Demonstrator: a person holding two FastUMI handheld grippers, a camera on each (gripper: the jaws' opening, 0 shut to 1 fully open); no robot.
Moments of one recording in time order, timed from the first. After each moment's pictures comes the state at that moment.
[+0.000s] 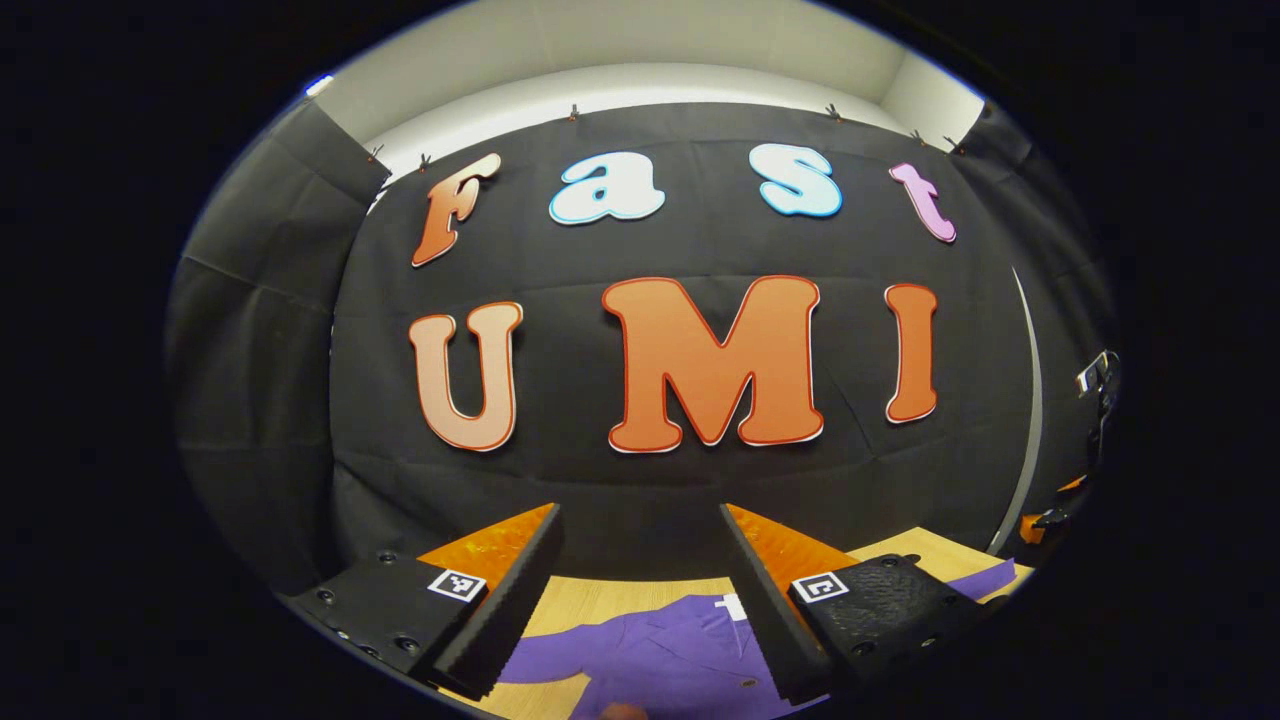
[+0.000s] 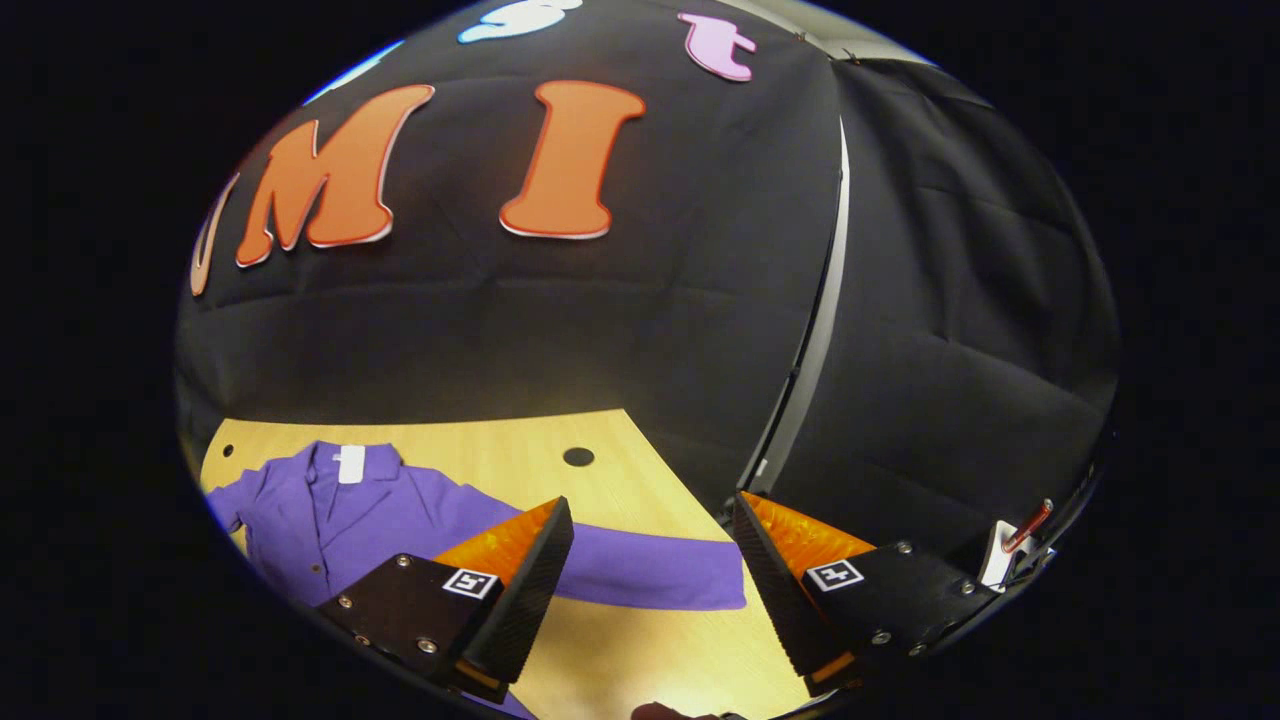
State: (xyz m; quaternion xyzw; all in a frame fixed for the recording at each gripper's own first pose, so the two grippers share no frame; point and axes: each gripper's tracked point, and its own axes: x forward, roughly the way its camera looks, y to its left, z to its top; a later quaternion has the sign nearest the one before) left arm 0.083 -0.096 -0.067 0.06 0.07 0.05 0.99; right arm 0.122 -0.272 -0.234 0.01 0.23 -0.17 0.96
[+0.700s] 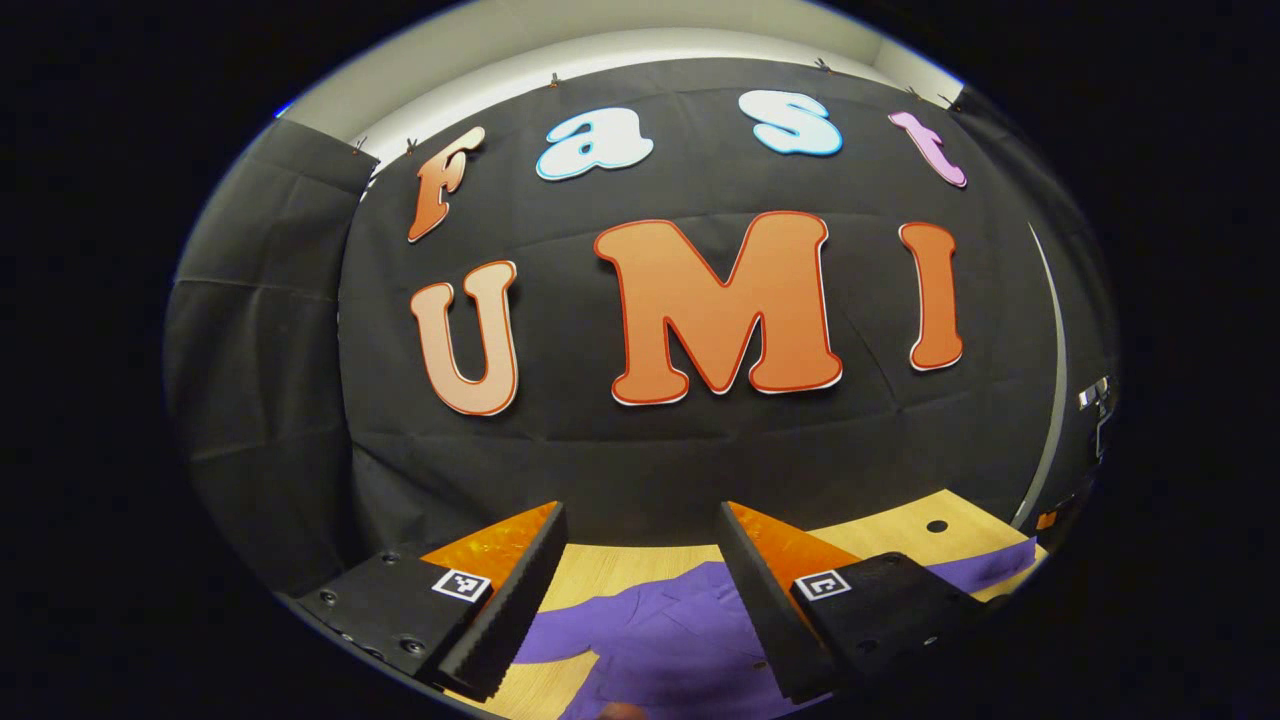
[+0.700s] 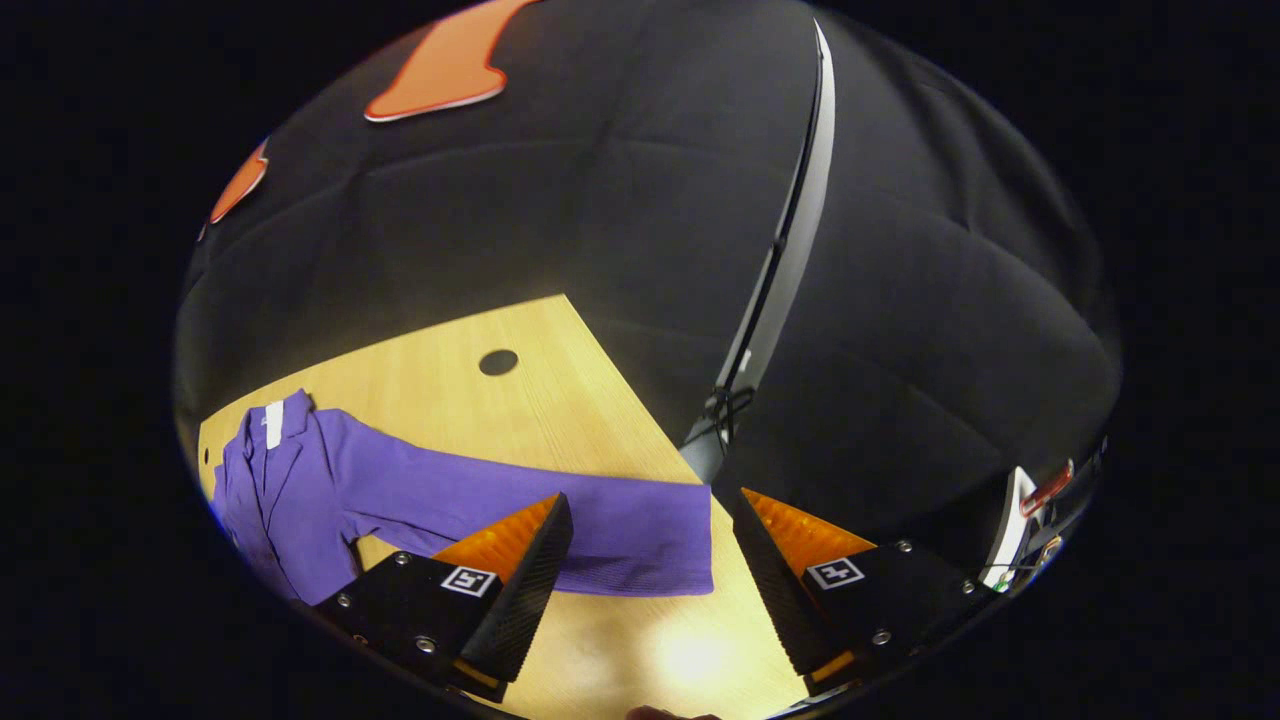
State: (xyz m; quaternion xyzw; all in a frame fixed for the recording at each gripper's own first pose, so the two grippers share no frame) left arm 0.094 -0.114 -0.109 0.09 0.13 0.09 0.98; right arm 0.153 -0.350 -0.368 0.08 0.41 -0.18 0.89
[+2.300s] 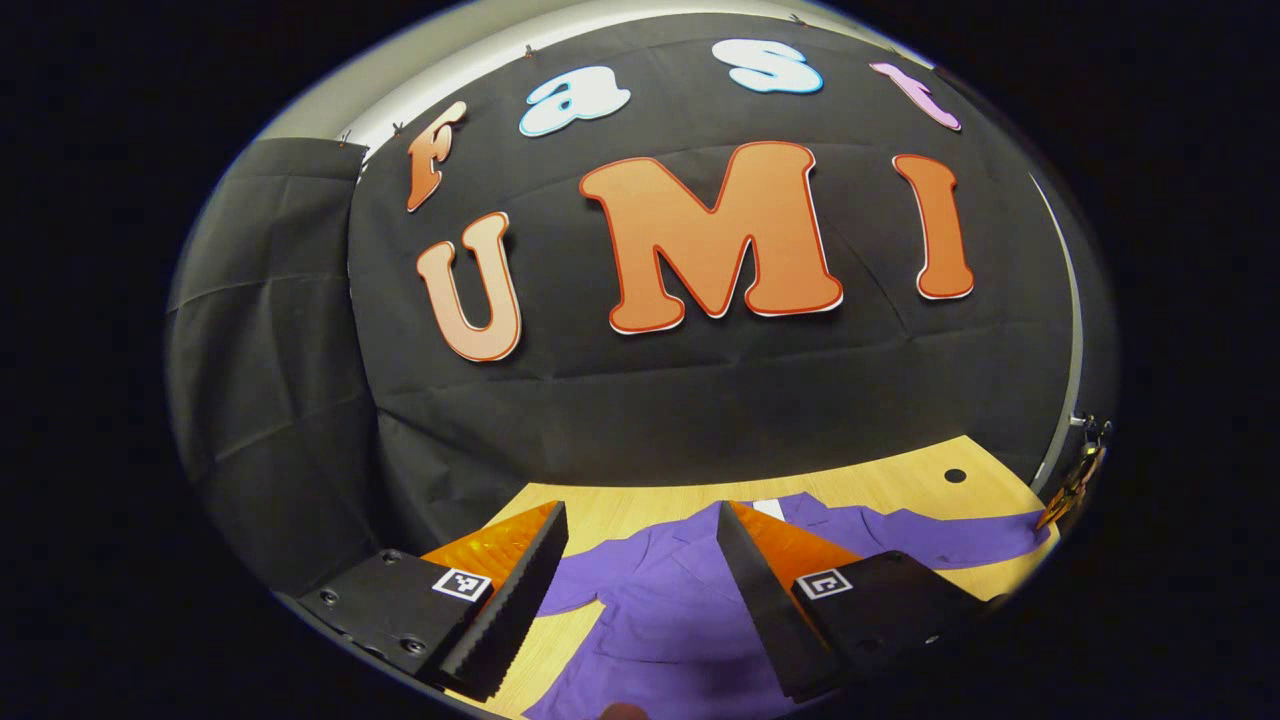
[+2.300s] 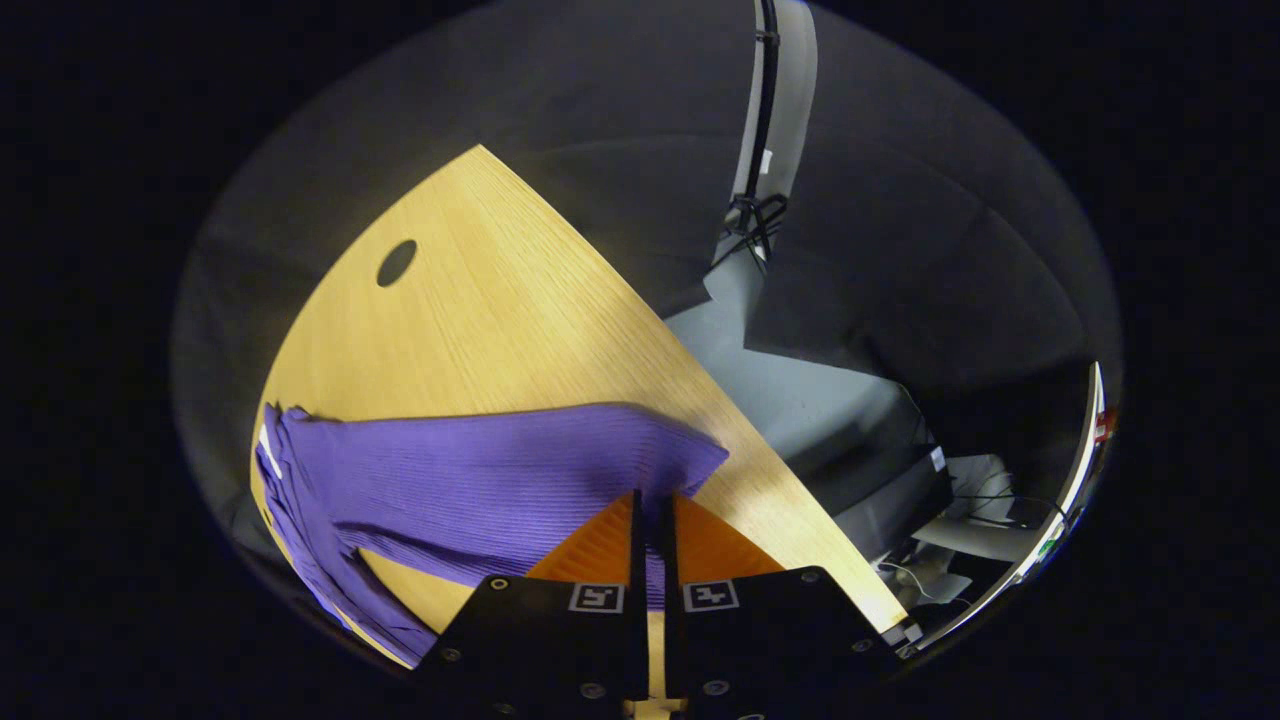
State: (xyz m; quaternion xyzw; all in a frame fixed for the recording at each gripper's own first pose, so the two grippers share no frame) left arm 0.061 -0.134 -0.152 0.11 0.22 0.13 0.96; right arm 0.168 -0.355 -0.475 0.23 0.59 -0.13 0.76
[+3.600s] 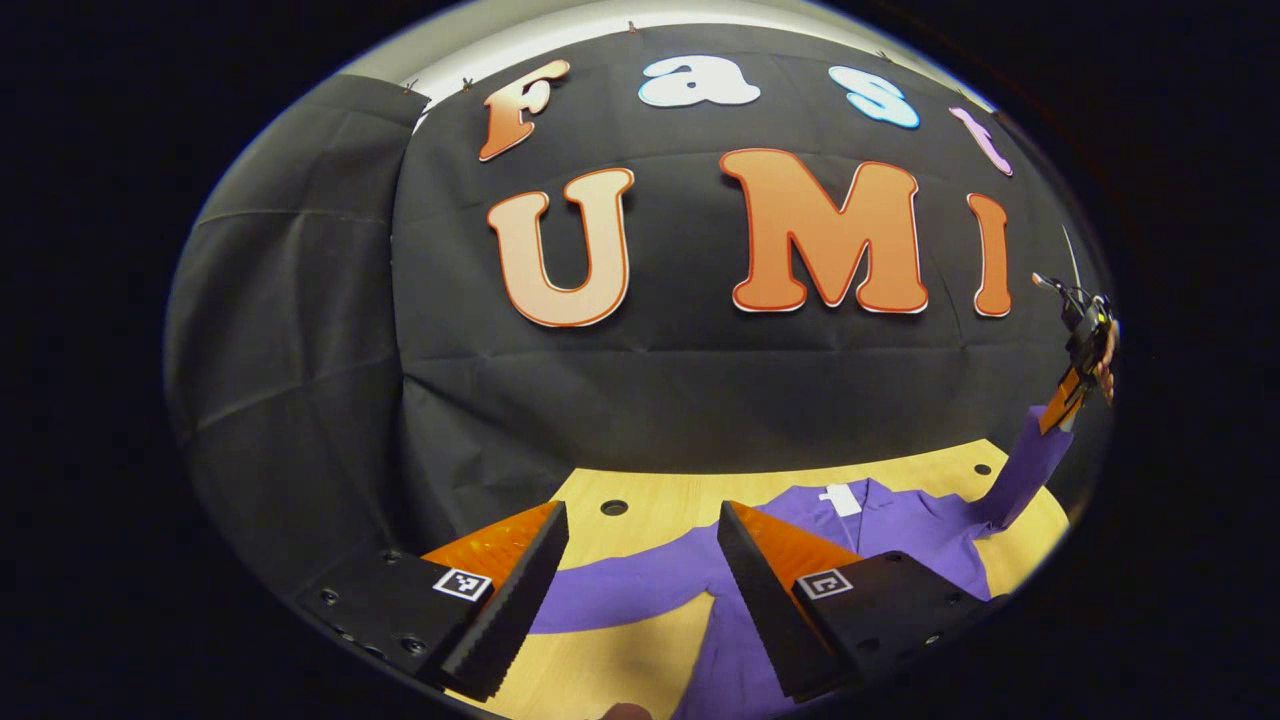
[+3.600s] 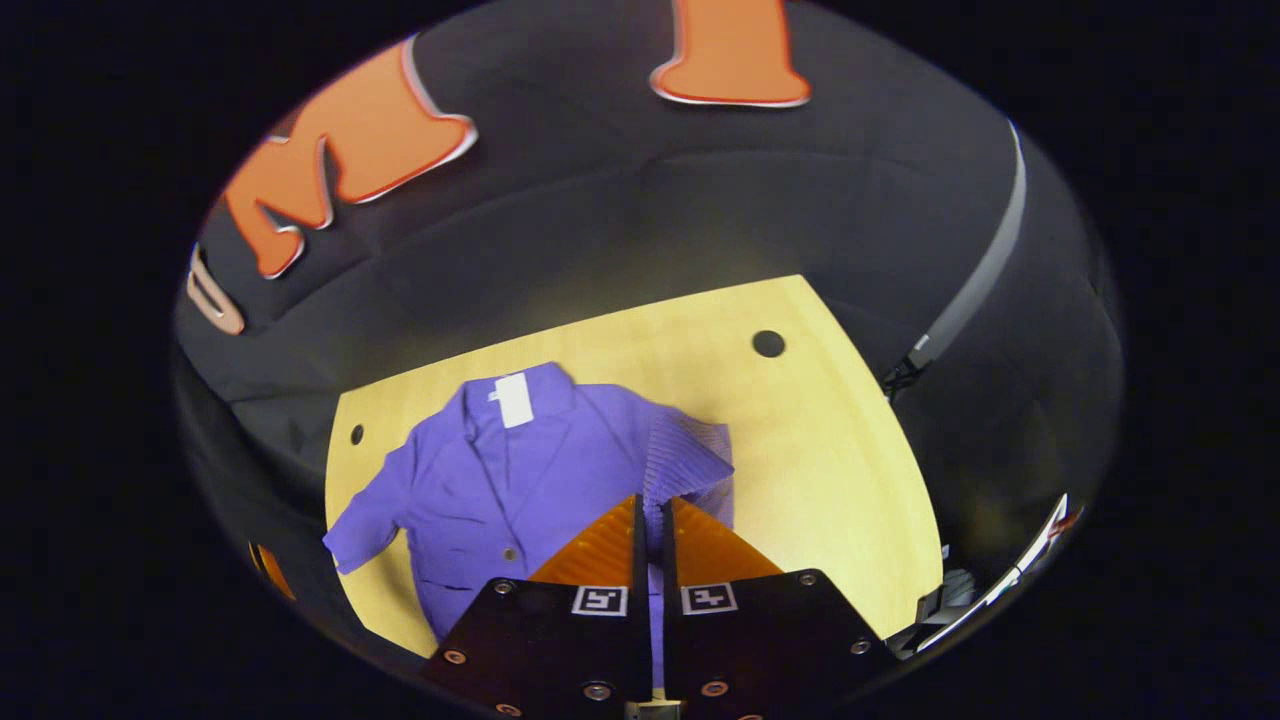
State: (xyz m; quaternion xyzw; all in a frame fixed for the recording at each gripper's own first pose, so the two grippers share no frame) left arm 0.019 0.090 -0.163 0.06 0.22 0.12 0.97; right arm 0.192 -0.055 -0.197 0.10 0.48 0.04 0.87
